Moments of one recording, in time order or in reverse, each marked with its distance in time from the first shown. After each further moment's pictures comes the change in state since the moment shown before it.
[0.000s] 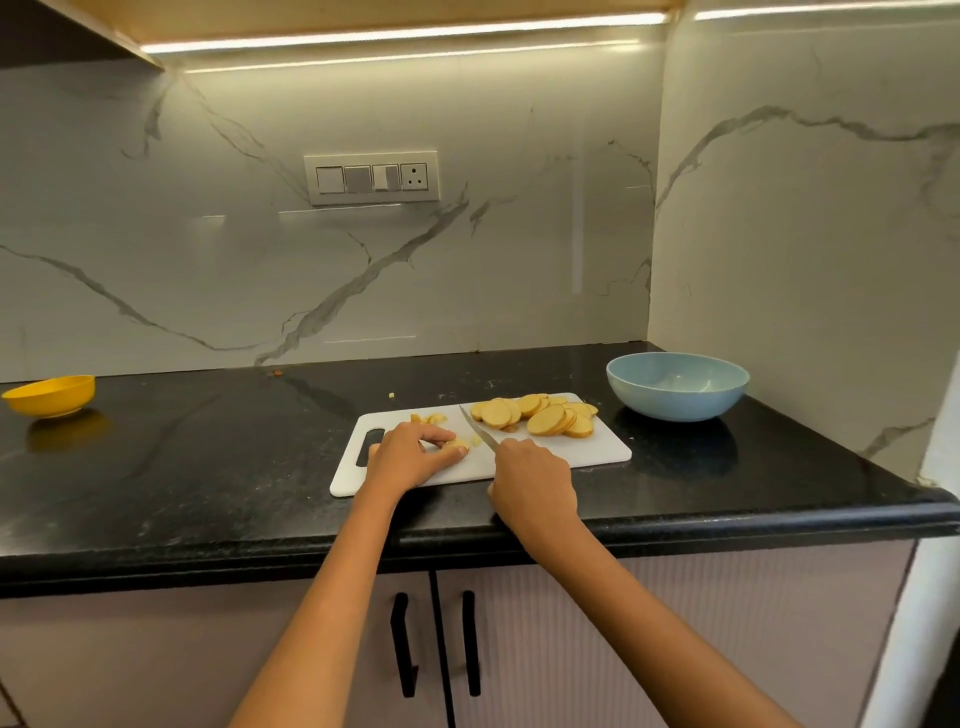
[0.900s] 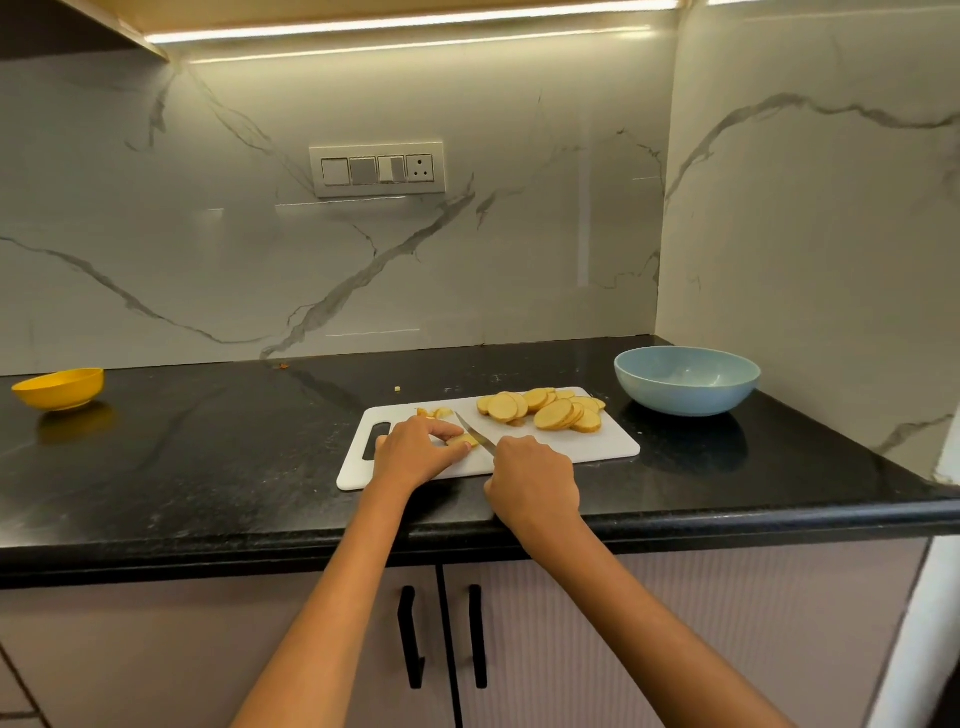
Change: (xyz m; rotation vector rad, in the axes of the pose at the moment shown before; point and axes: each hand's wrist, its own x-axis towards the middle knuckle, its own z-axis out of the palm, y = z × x) left_hand -0.002 0.004 0.000 0.081 0.014 0.003; right_hand -0.002 -0.007 0.002 0.028 0.044 0.016
